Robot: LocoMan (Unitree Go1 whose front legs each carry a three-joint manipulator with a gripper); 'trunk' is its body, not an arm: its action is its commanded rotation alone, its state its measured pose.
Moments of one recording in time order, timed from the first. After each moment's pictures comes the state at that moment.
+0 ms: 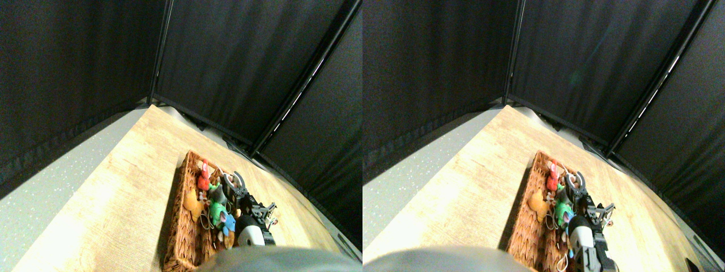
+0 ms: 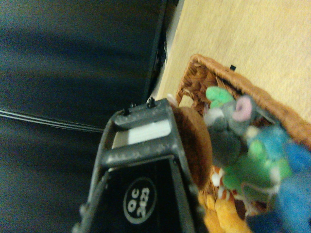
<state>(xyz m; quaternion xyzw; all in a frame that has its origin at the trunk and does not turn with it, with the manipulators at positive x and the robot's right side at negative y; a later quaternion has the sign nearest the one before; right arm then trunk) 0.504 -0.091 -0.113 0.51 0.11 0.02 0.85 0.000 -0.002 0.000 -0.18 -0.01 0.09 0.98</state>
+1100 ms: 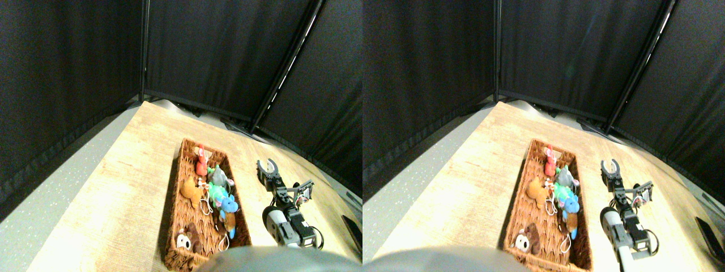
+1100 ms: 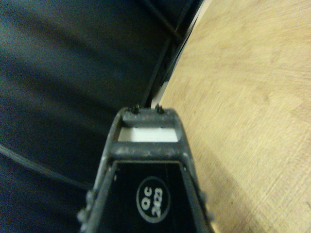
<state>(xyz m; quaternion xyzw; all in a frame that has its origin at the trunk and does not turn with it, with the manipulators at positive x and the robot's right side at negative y) 0.523 -0.219 -0.112 0.49 -0.08 -0.12 0.86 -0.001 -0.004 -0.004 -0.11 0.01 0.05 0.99</state>
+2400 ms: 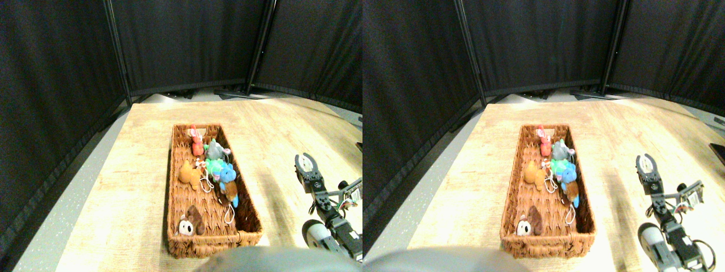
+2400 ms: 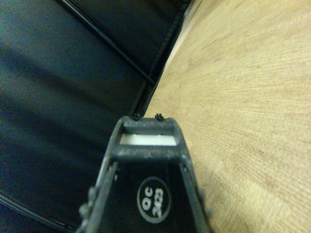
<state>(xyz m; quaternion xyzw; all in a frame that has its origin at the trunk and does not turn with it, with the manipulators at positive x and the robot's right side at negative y) 0.449 -0.294 -0.143 0.47 -0.14 -0.18 0.85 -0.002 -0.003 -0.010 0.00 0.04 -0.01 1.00</state>
